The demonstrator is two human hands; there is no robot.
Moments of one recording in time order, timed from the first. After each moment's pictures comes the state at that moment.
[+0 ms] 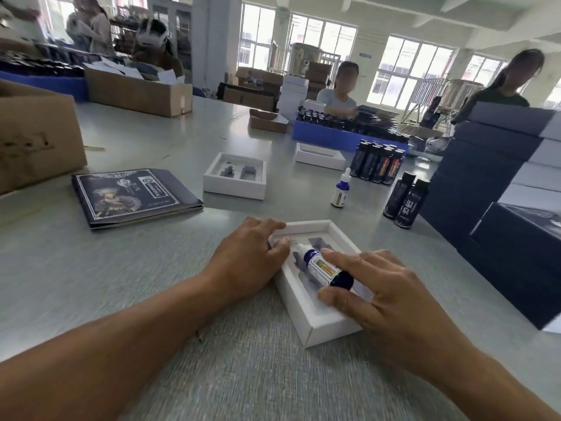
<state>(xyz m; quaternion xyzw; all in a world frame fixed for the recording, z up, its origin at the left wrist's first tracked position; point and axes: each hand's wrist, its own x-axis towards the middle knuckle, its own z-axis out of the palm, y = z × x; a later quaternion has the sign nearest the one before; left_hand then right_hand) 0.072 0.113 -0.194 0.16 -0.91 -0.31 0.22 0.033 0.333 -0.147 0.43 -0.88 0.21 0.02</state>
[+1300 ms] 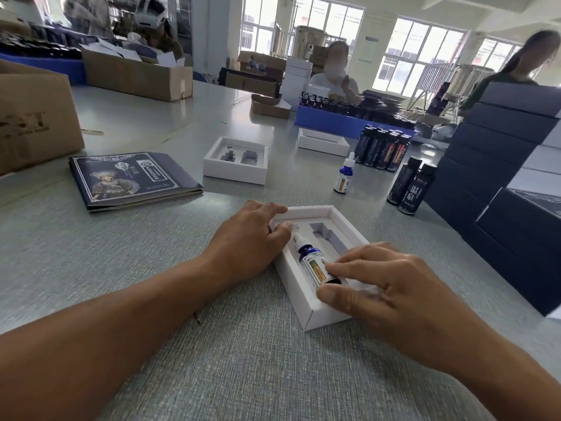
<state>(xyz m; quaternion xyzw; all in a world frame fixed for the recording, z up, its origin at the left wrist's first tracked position) 0.074 0.113 -0.192 0.15 -0.92 -0.30 0.21 0.033 0.344 -0.147 0.47 -0.85 0.23 0.00</state>
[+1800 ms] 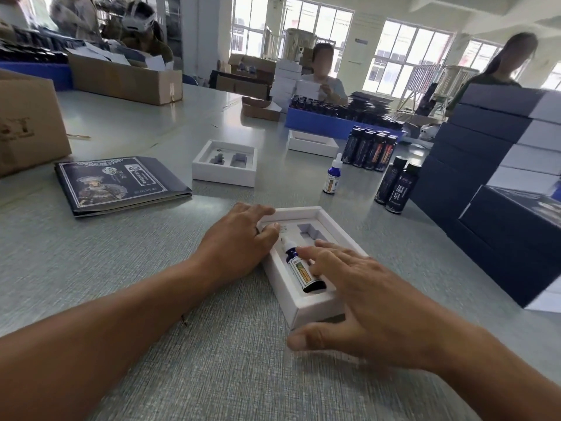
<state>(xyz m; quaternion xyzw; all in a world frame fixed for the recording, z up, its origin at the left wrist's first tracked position) 0.072 0.115 -0.192 0.15 -0.91 -0.31 0.22 0.044 0.337 -0.141 0.53 -0.84 0.06 -0.07</state>
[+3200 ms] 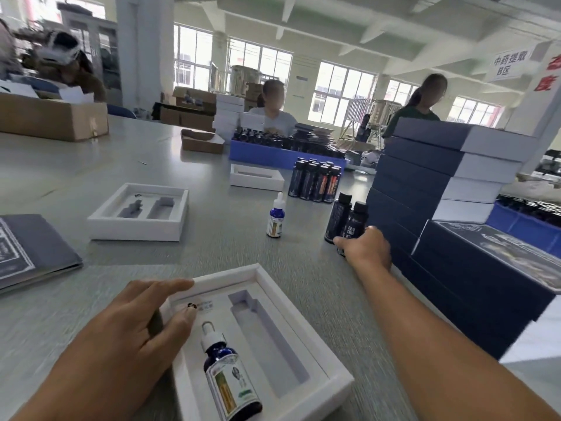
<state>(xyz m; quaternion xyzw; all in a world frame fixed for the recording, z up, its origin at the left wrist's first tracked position) 0.068 0.108 -0.198 0.17 -0.88 -0.38 0.24 -0.238 0.322 -0.177 -0.05 -0.91 0.39 0.16</state>
